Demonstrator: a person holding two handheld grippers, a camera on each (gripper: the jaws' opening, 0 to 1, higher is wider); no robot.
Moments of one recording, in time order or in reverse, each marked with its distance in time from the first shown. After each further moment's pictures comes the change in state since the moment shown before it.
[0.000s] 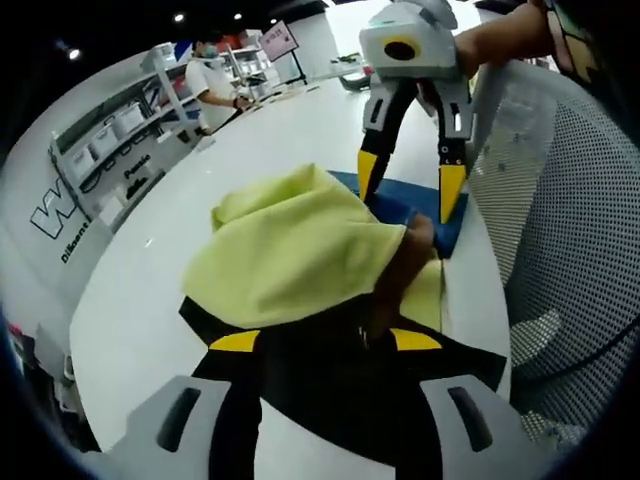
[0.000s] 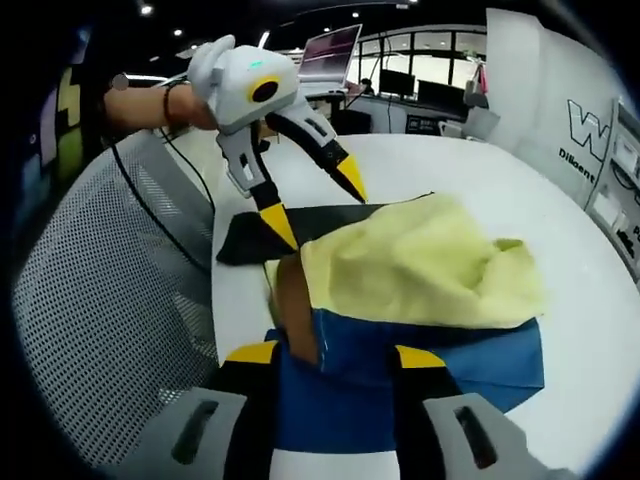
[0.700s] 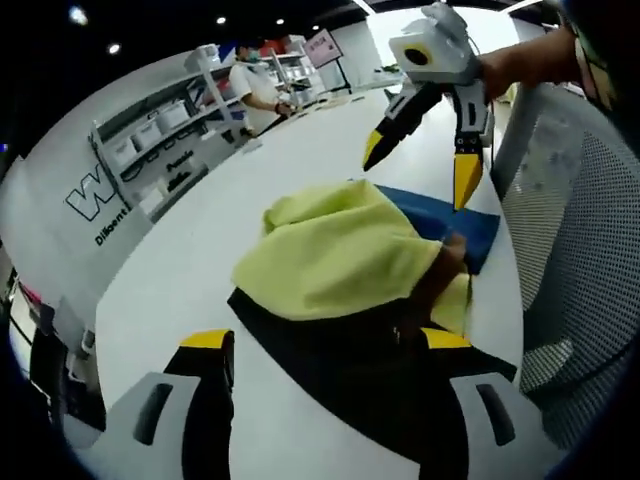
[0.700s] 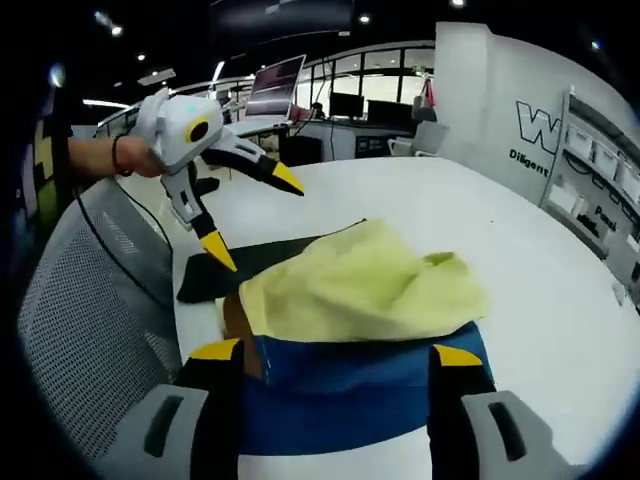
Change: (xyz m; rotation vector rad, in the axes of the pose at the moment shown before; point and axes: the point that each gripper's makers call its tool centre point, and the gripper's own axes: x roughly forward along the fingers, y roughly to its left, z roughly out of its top) left arm -0.023 0.024 0.003 -0.079 -0.035 0.169; right arm -0.024 -0.039 0.018 0.091 -0.100 -0.160
